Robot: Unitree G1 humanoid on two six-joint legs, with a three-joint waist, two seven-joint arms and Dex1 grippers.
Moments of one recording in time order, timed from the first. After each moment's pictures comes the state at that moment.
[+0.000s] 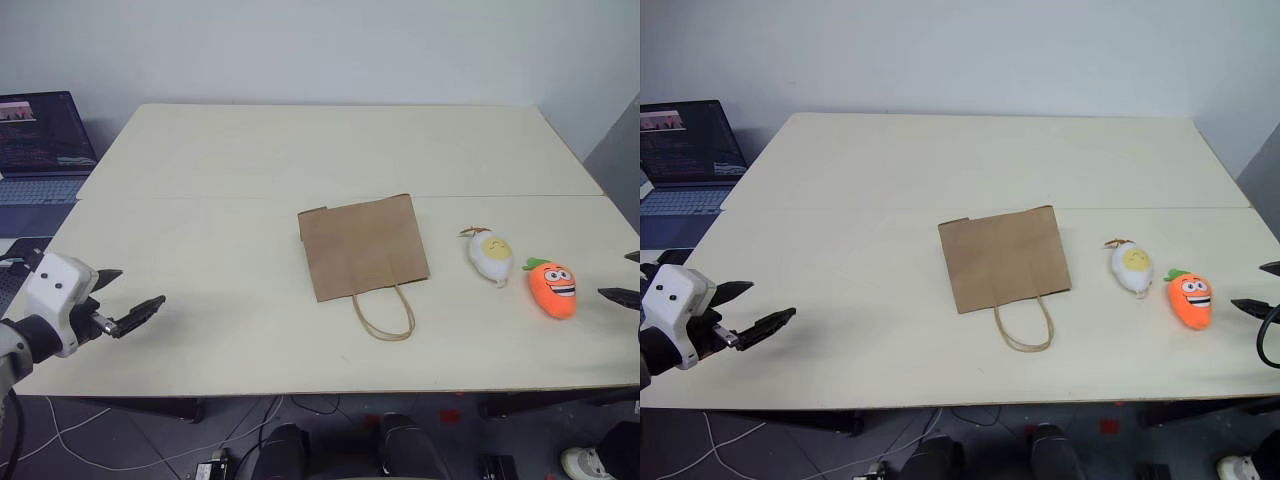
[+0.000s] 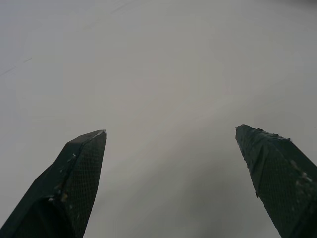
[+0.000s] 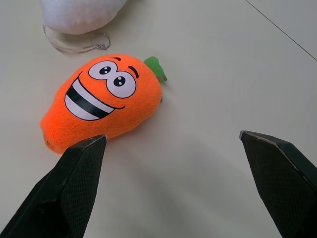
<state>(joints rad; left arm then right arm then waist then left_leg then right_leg) 0.16 0.89 0.56 -0.11 -0.40 0.39 -0.86 -0.40 -1.20 -0.22 0.86 0.18 -0.11 1.31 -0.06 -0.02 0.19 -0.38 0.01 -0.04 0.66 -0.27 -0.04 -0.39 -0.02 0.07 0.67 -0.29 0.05</state>
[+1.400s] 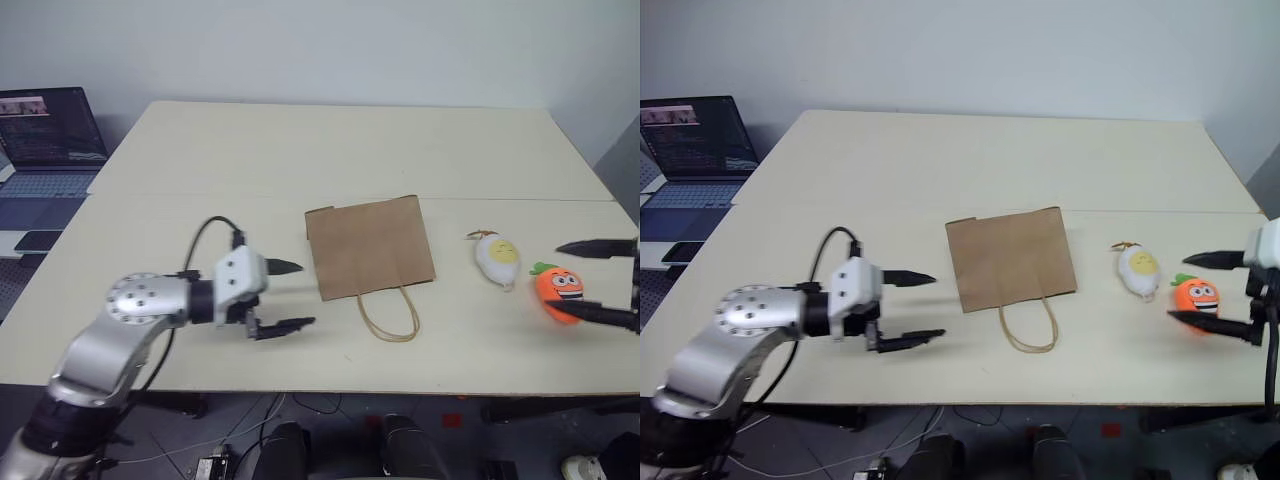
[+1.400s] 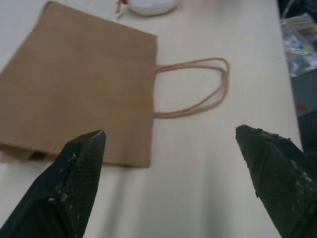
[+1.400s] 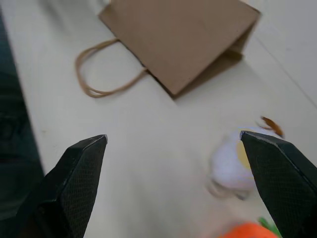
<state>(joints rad) -0.31 0.76 -0.16 -0.36 -0.37 0.36 -1.06 0.11 -1.14 -0.54 -0.36 0.58 0.48 1.30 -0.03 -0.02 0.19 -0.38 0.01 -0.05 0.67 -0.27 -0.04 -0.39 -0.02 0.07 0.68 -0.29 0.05</state>
